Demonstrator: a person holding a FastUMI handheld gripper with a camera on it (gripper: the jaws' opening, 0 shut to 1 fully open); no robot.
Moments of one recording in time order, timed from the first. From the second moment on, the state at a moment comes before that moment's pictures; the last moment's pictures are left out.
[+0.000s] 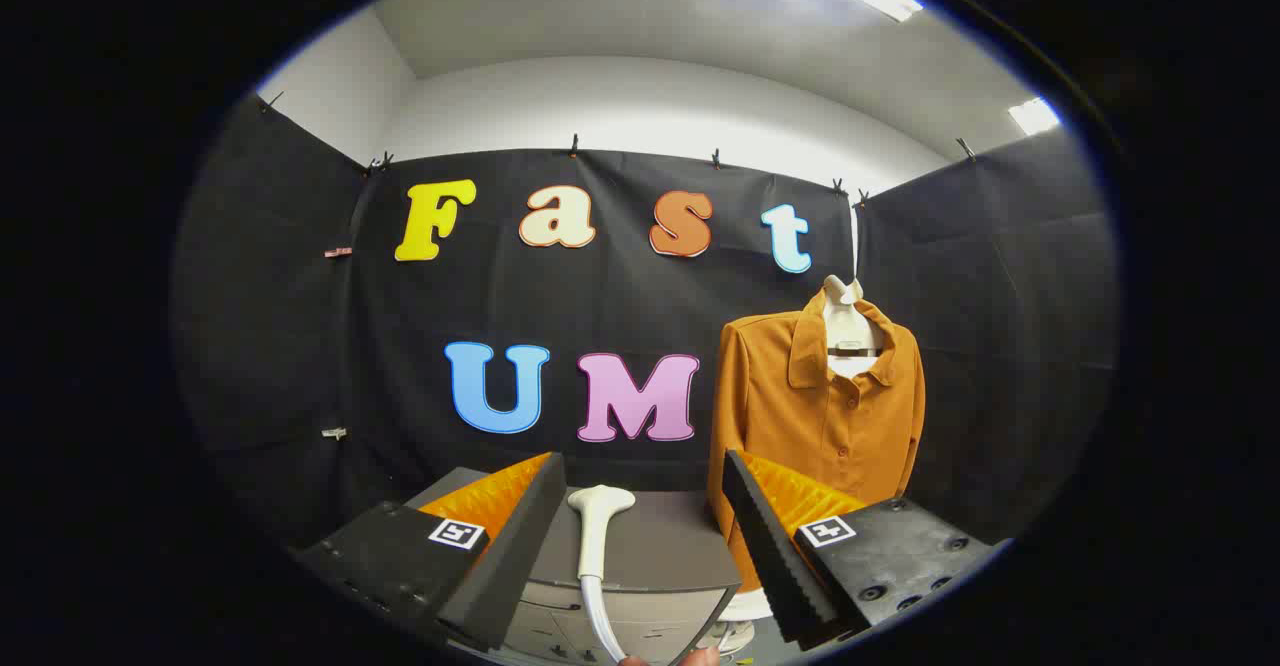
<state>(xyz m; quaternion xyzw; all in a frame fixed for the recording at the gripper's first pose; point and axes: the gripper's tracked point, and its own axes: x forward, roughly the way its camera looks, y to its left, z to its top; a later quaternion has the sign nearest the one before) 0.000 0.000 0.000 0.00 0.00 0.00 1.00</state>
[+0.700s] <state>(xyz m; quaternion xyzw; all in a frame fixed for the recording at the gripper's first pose) -0.011 0.018 -0.003 -0.01 0.00 0.01 1.00</state>
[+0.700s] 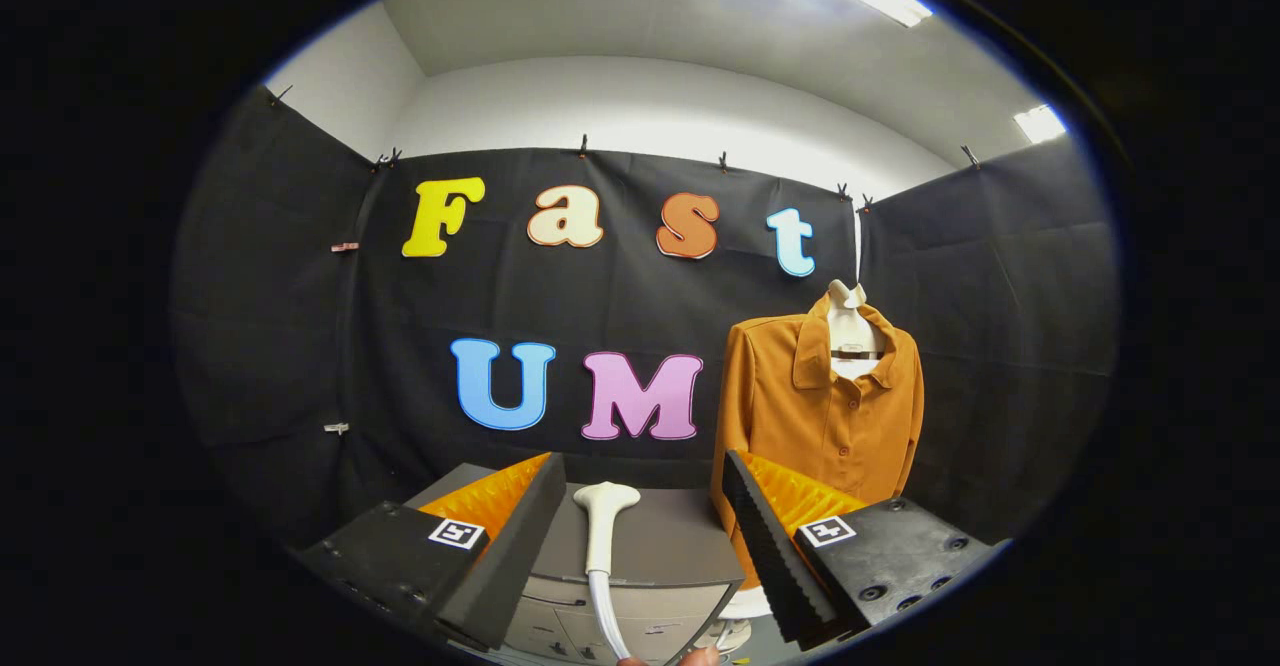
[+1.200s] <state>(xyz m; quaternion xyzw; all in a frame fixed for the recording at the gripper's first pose) -0.009 0.029 -0.014 0.00 0.00 0.01 1.00</state>
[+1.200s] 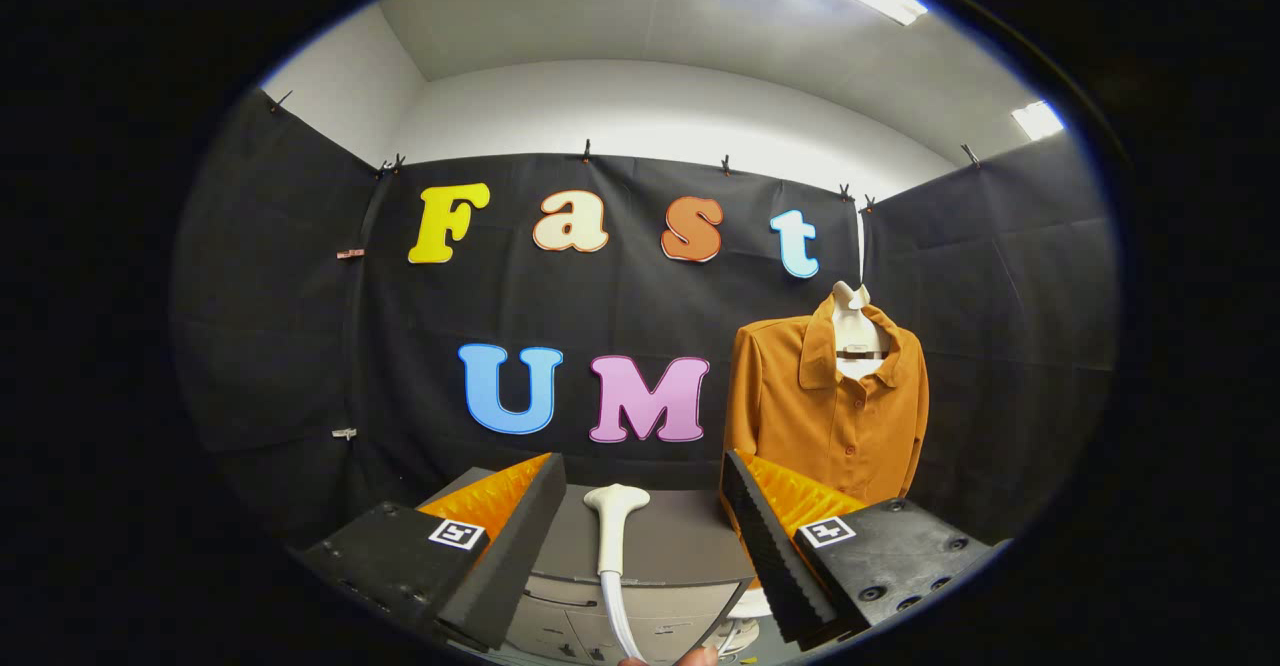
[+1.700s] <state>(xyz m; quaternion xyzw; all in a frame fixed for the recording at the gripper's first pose) 0.080 0.068 -0.163 0.00 0.20 0.03 0.98</state>
